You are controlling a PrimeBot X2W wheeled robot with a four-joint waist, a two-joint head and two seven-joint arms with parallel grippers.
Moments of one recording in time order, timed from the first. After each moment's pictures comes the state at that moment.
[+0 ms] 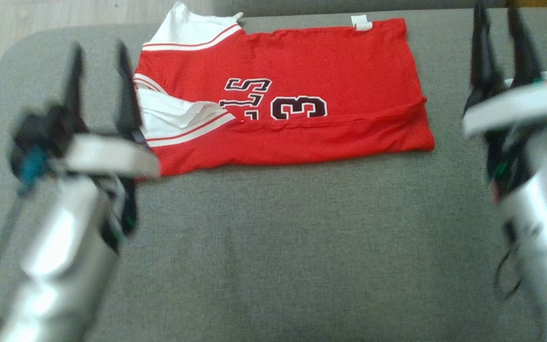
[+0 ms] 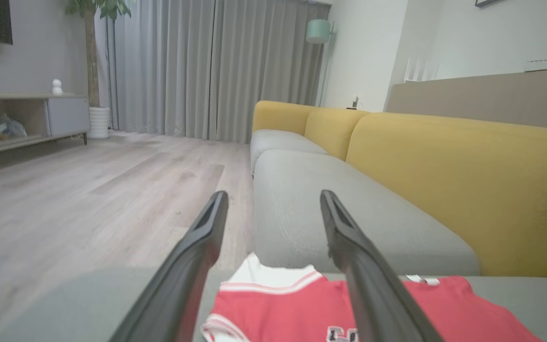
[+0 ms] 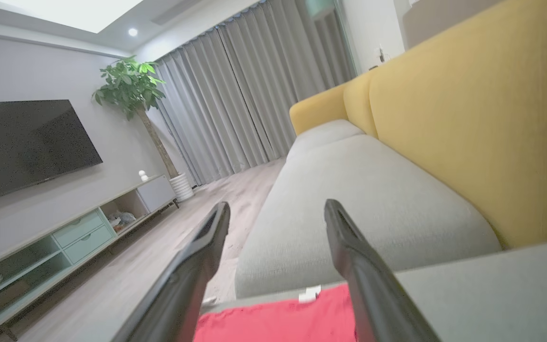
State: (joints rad) left arm -0.66 0.35 -0.53 0.39 -0.70 0.20 -0.26; right arm -0.74 -0.29 0.33 0.61 0.74 0.12 -0.25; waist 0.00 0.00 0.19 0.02
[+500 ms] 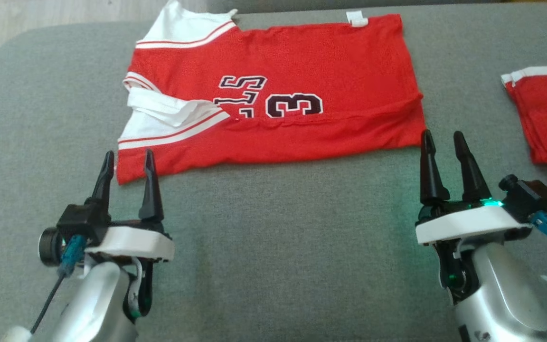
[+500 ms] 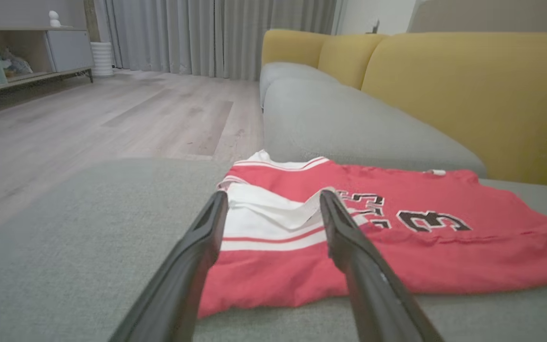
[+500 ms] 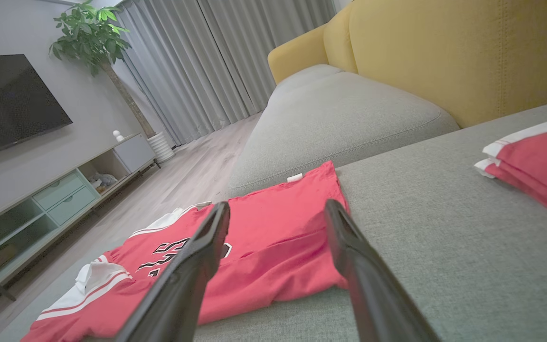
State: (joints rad) left arm -0.30 0.21 -0.35 0.35 -0.46 0.15 -0.26; right arm -0.26 -0.06 0.13 0.36 0.44 0.12 -0.25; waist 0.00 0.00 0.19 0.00
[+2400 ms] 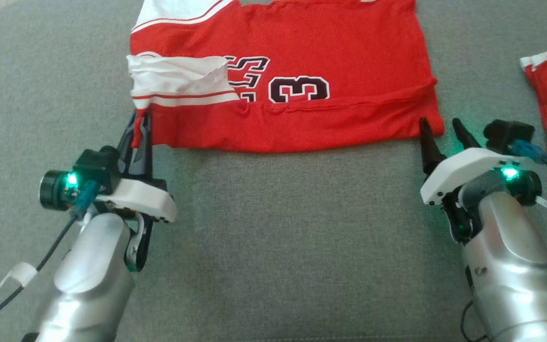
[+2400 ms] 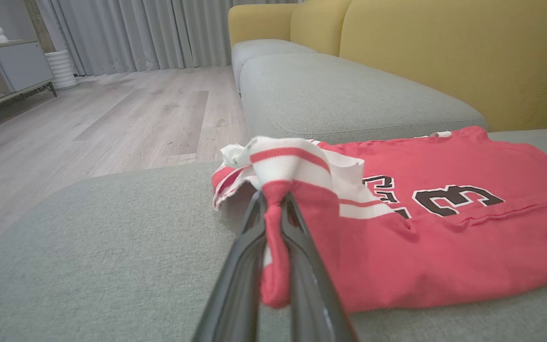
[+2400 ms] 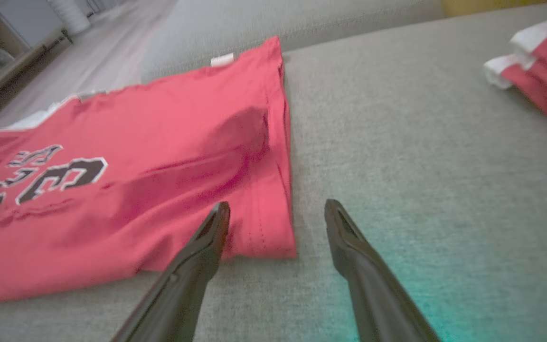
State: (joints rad) left arm -0.55 0.22 -0.44 0.60 -0.40 0.08 -0.25; right arm -0.56 -0.06 -0.01 0.77 0.22 0.12 -0.01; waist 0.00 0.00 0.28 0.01
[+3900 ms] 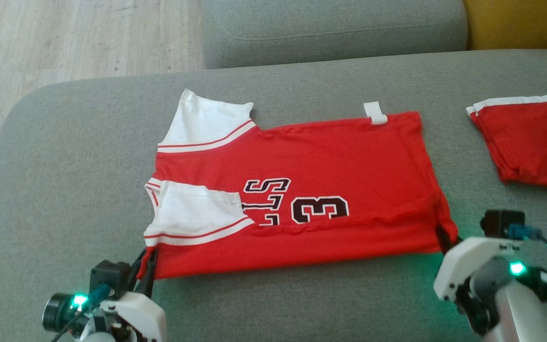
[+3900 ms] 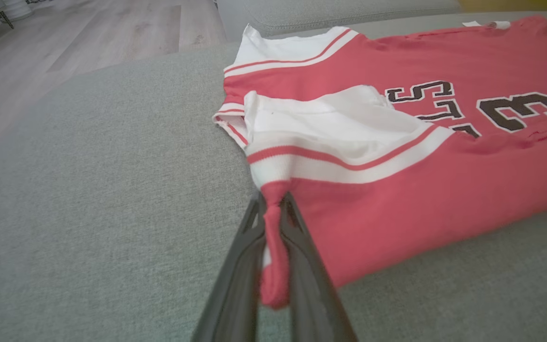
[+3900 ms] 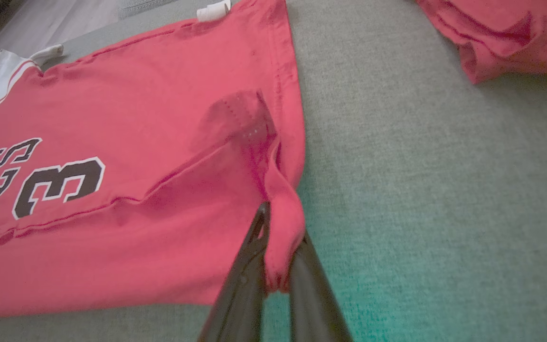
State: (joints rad) left arm -0.13 0.35 -0.52 0.40 -0.45 0.12 -0.01; right arm -0.19 -0.05 -0.07 0.51 0.18 0.12 0.31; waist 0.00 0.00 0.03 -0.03
